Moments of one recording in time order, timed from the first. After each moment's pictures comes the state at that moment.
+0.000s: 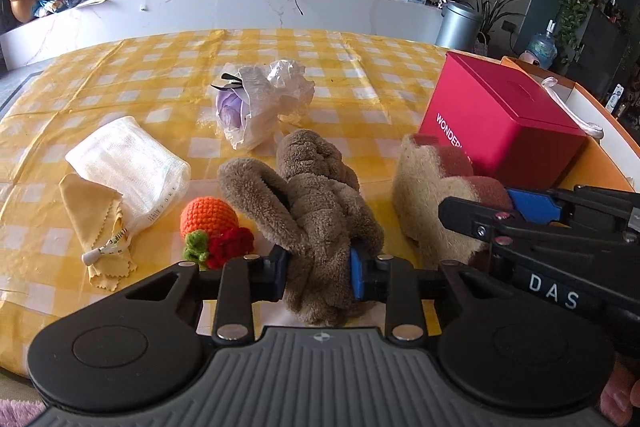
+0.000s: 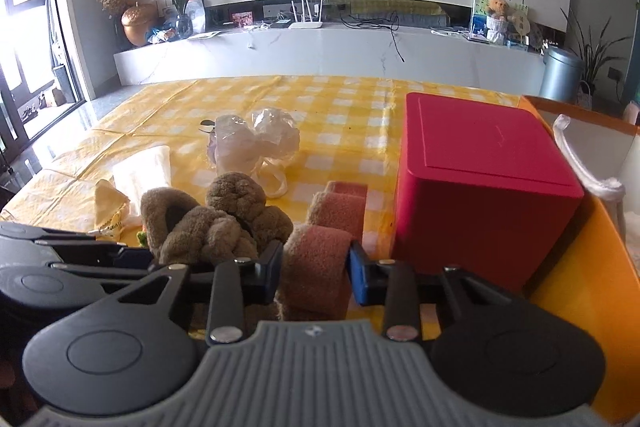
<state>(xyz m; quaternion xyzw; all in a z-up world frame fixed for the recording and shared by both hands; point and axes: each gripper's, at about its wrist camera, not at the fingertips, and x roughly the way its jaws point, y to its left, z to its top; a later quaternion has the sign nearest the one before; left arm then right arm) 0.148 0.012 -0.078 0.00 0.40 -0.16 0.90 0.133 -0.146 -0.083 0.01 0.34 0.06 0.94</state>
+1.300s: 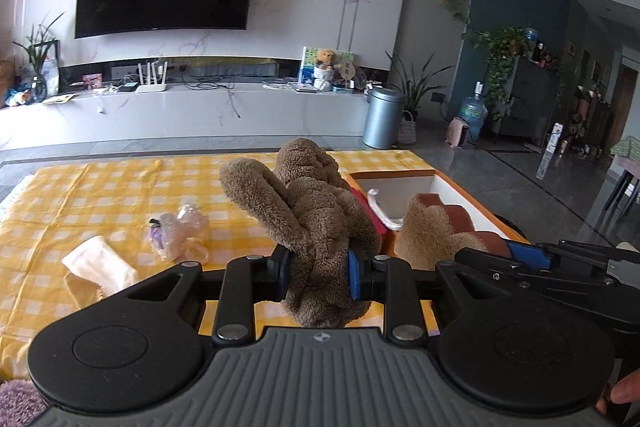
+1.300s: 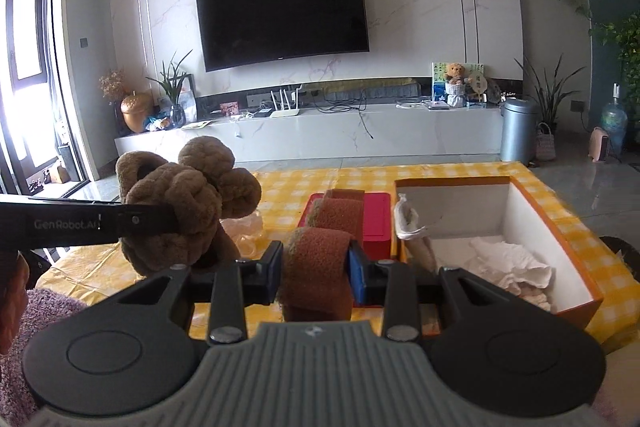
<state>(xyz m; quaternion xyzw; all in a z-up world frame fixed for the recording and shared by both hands) 0.046 -0.052 0.063 0.00 0.27 -0.24 0.93 -0.026 -0.241 0.026 0.05 0.22 0.04 0.97</state>
